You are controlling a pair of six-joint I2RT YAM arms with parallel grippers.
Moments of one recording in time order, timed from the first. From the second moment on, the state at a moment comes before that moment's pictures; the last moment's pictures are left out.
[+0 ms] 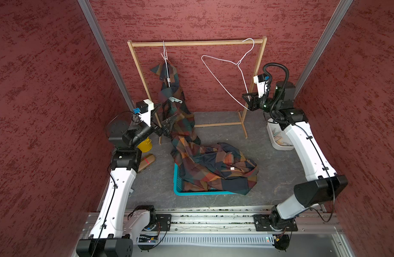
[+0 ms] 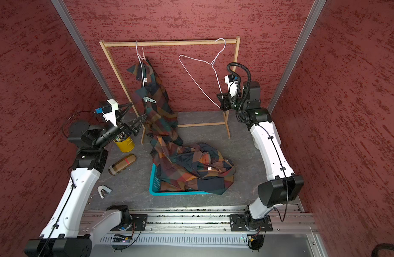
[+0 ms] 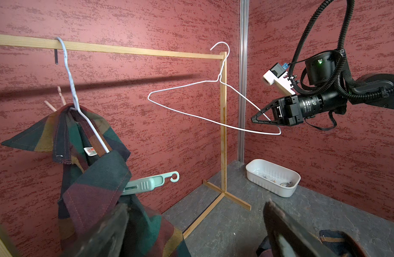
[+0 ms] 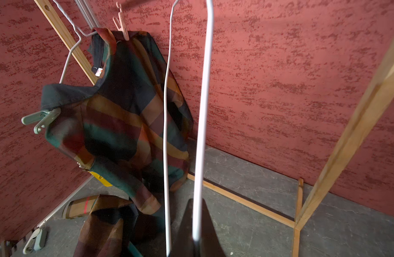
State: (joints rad) left arm 0.03 1.00 1.06 0.17 0.74 -0.09; right arm 0.16 1.60 1.84 -0.49 -0.49 0.09
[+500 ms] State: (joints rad) left arm 0.02 1.00 1.06 0.13 0.73 -0.07; right arm 0.16 1.76 1.99 -0.57 -0.46 0.07
